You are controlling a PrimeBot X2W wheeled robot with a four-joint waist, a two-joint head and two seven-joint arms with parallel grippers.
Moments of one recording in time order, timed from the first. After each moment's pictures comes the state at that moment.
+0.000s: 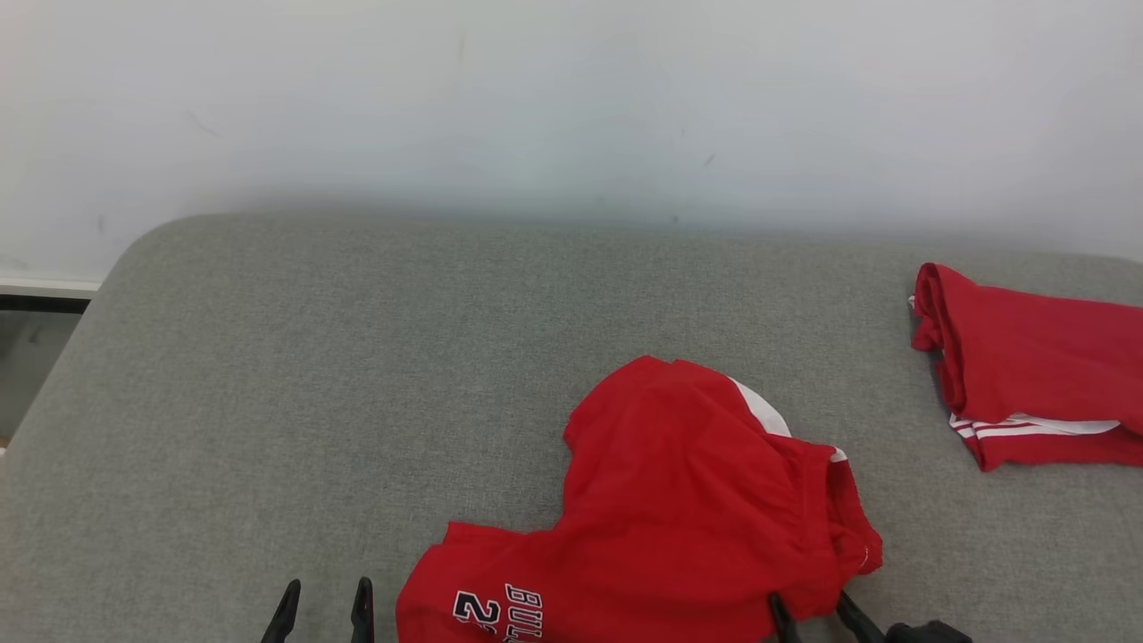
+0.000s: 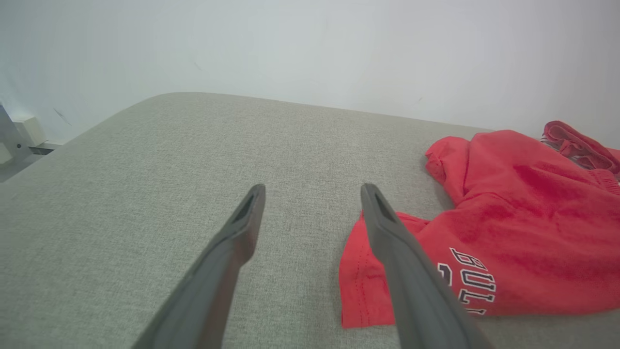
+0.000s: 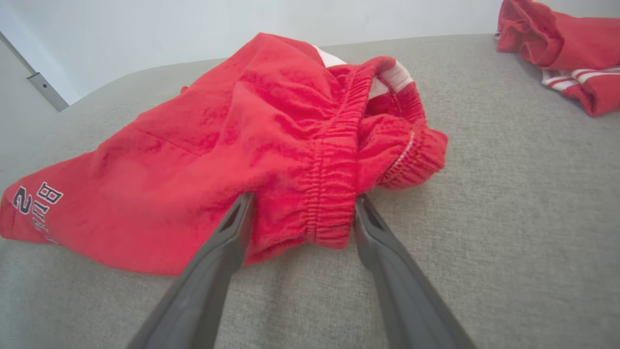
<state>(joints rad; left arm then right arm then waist) 0.11 0.06 -0.04 0.19 -0.18 -0.13 -0.26 0.02 -0.16 0.25 0.44 0.32 0.13 -0.26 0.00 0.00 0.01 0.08</state>
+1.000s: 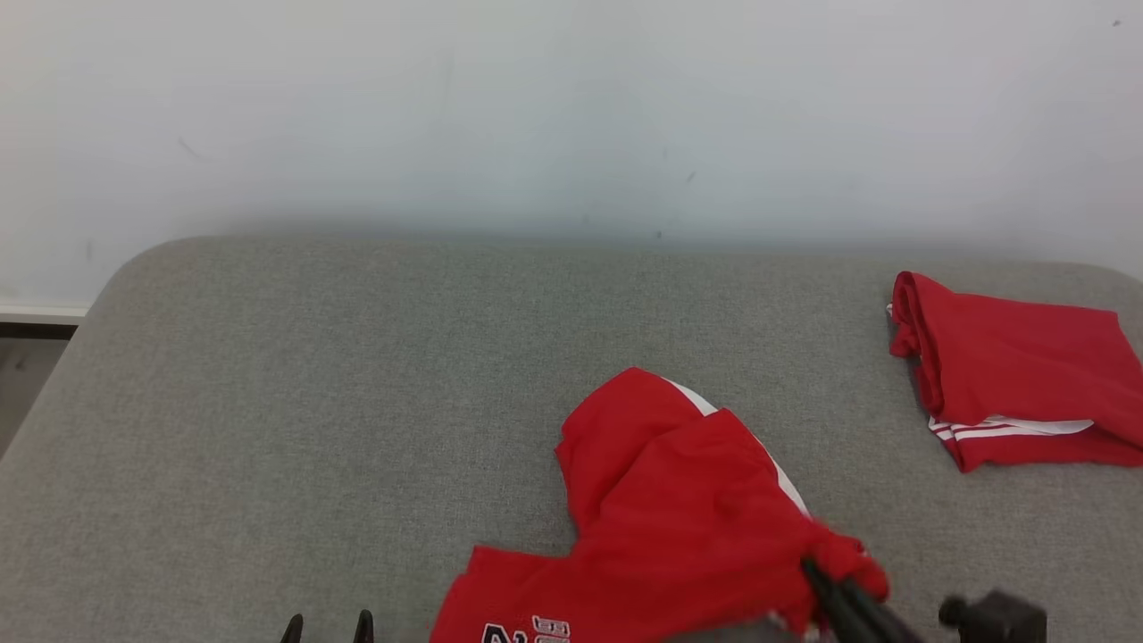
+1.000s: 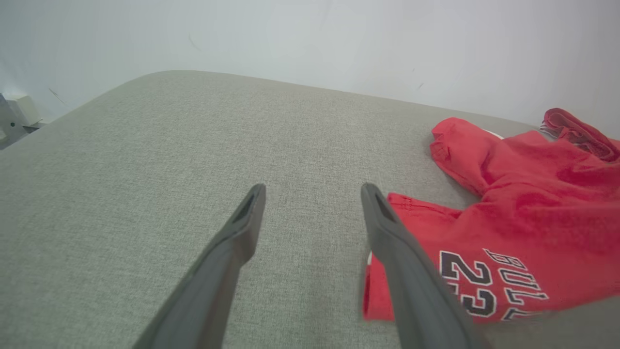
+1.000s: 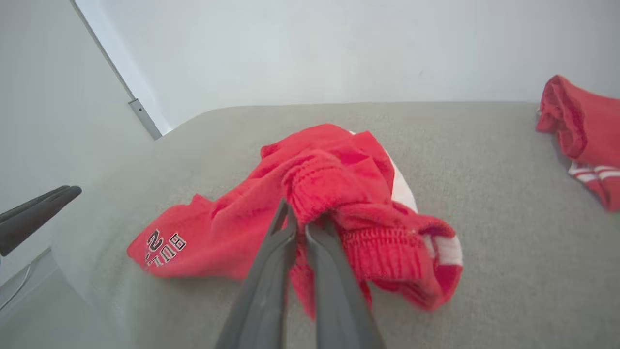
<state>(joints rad) 0.13 0.05 -0.03 0.24 -0.20 -0.13 -0.26 0.14 -0.41 0.40 0.02 0.55 0.13 -0.15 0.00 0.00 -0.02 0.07</state>
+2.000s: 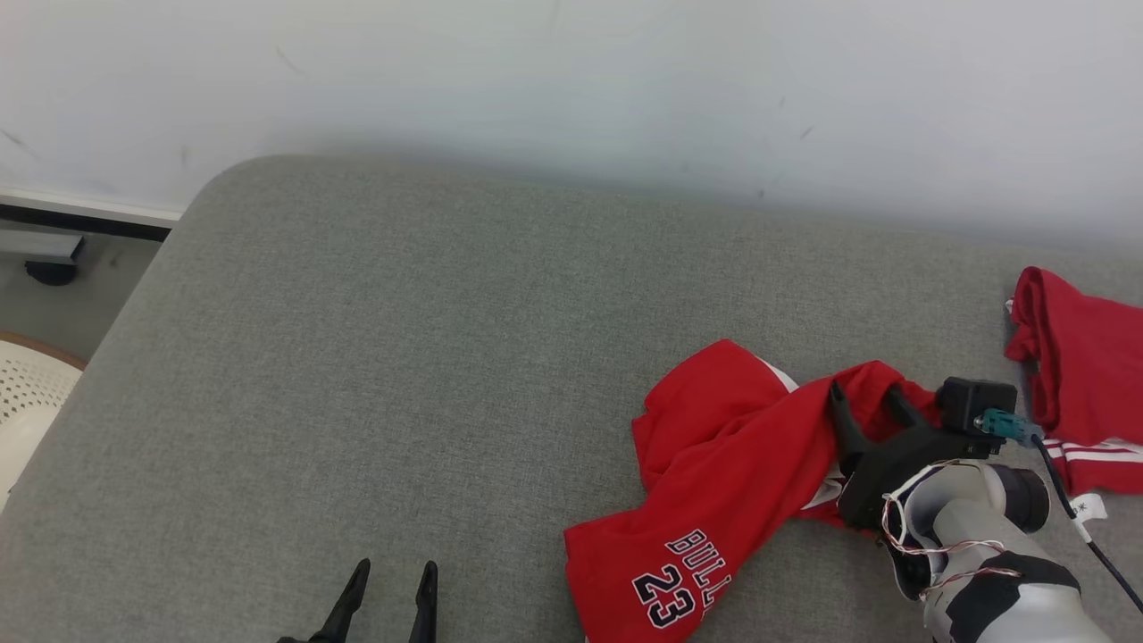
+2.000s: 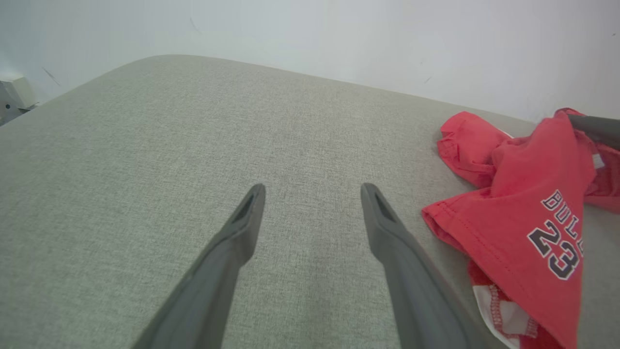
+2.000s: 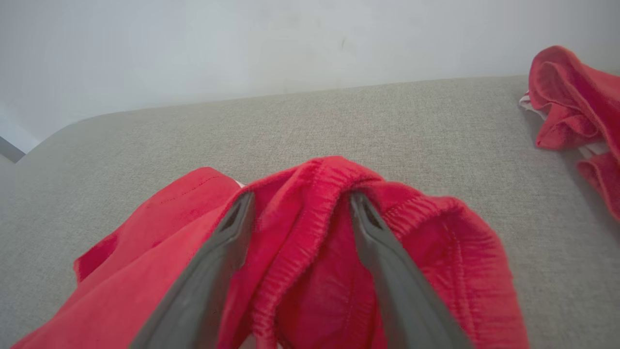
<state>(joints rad) 0.02 0.05 -0.16 0.30 -0.23 -0.13 -0.26 -0.68 -0.22 0.38 1.14 0.65 0.13 -0.26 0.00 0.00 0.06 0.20</state>
